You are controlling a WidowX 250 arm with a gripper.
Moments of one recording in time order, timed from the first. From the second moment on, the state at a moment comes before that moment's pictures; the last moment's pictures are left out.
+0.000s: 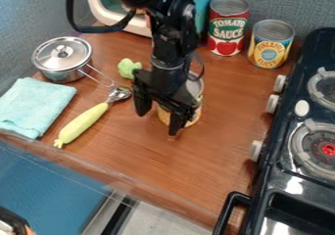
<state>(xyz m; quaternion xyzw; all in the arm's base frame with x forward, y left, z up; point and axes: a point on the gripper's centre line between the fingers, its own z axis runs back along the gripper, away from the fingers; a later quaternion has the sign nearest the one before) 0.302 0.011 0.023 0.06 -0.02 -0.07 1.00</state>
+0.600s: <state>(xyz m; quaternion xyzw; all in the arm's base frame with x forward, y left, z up) 0.339 0.016 0.017 0.04 -0.02 -0.04 1.00</state>
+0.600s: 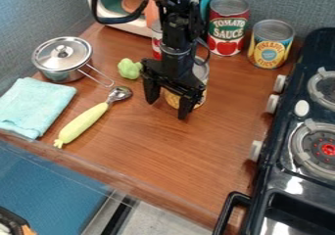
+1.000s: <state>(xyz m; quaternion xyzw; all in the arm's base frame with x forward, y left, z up) 0.359 0.010 0.022 0.03 -0.03 -0.04 1.00</state>
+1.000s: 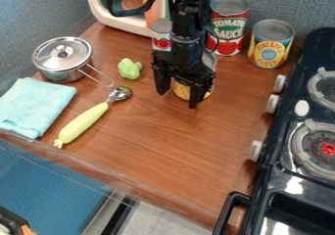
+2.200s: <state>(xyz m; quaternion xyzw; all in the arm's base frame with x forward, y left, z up) 0.407 0.021 0.031 0.00 -0.03 -0.01 1.00</state>
